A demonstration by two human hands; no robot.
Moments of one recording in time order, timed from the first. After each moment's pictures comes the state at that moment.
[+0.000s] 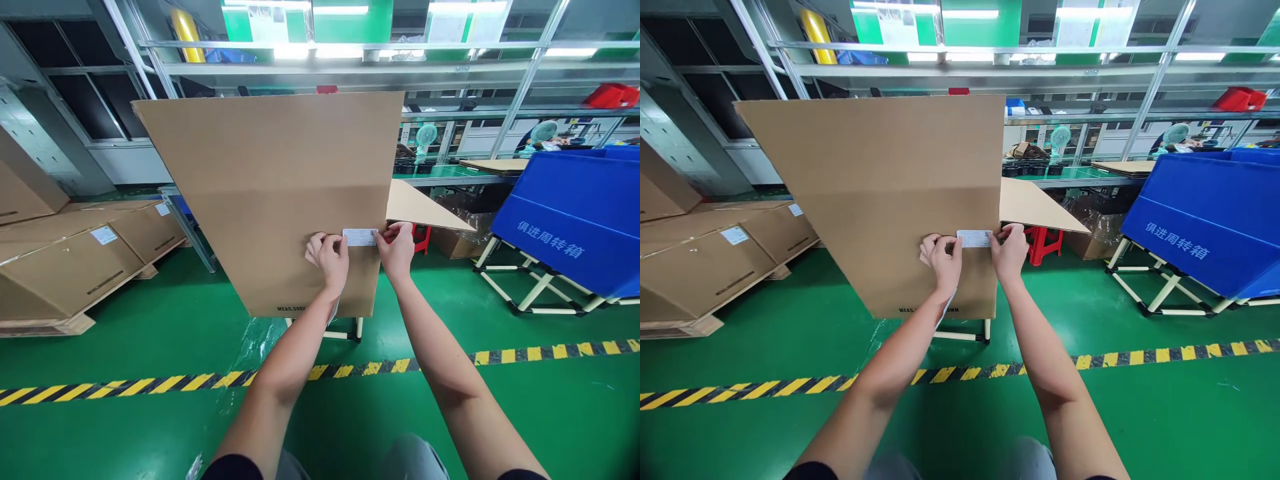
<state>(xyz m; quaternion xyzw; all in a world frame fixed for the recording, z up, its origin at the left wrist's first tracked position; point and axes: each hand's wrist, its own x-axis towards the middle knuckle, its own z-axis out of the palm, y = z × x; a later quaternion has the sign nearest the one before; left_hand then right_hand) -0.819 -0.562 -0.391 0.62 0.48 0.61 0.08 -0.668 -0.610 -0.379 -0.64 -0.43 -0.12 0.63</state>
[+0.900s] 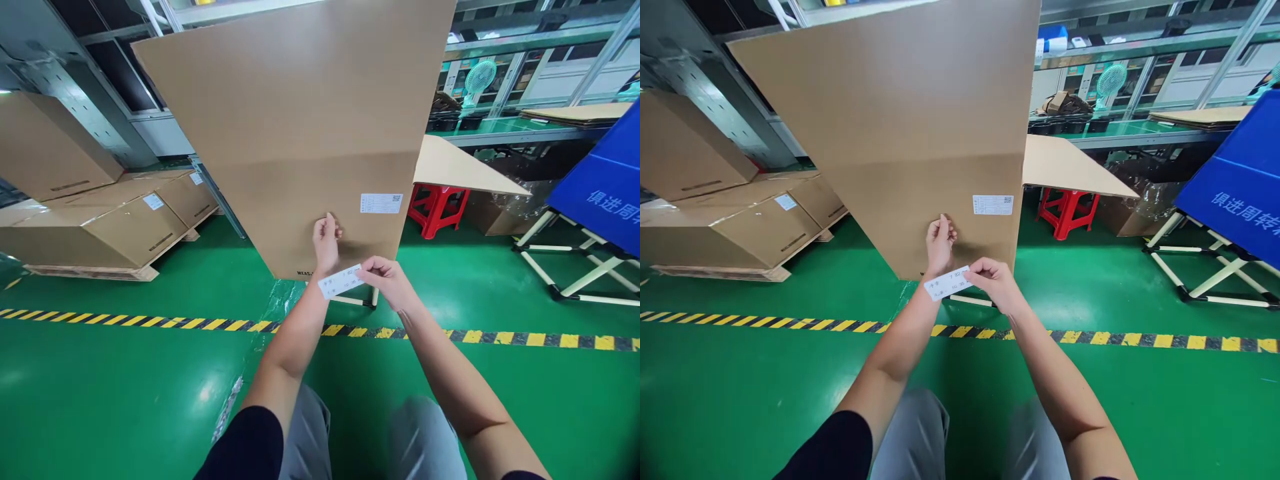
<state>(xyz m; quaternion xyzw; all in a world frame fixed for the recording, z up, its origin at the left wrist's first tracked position) -0.859 -0.557 -0.428 0.42 0.31 0.68 0.51 -0.747 -0.688 -0.441 -0.40 -0.49 0.47 0.62</state>
